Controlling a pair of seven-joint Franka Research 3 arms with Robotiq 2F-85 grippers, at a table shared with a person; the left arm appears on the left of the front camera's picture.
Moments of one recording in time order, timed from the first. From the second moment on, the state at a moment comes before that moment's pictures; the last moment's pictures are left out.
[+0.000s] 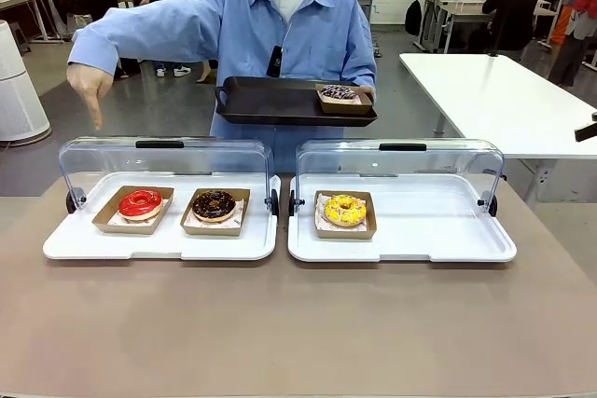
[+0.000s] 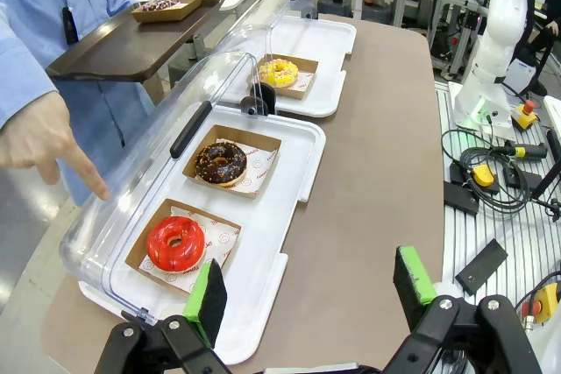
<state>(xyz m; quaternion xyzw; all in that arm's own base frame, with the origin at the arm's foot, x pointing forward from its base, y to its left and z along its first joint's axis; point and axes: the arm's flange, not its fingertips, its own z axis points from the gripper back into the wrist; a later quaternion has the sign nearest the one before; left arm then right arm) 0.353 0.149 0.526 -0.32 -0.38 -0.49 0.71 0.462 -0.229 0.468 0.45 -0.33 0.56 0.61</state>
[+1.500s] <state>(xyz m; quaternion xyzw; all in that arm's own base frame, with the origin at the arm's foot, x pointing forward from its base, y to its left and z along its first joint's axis) 0.424 -0.025 0.432 0.00 -0.07 -0.71 0.70 0.462 -0.230 0.468 0.45 -0.33 0.56 0.61</state>
